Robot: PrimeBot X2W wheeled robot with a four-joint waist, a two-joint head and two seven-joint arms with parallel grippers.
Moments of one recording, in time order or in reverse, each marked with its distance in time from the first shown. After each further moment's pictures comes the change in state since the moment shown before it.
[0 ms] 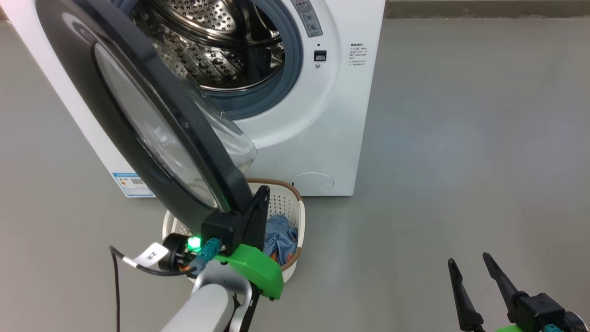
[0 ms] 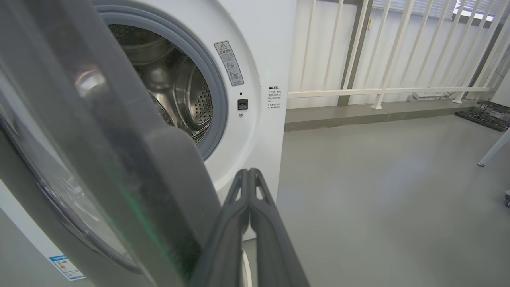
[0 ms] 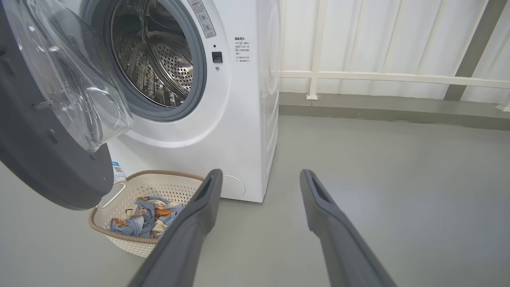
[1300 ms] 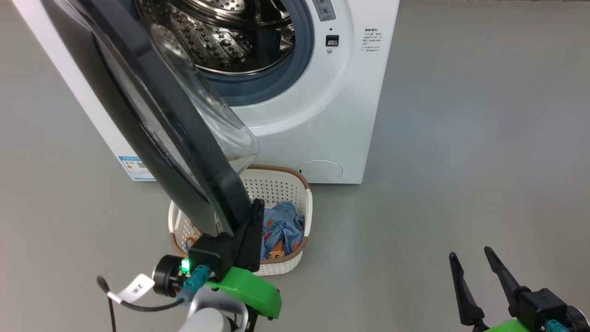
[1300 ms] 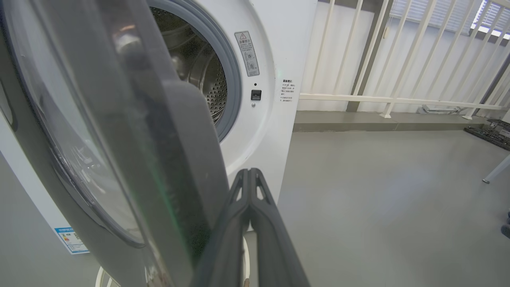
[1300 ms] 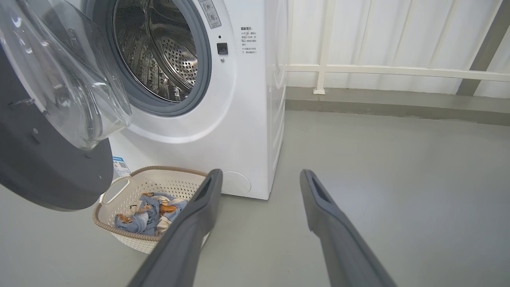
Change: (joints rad) left arm 0.105 0.036 0.009 -0.130 -0.024 0.069 -0.035; right arm -0.013 0.000 -0.004 -0.010 0.004 0.000 0.000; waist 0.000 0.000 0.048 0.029
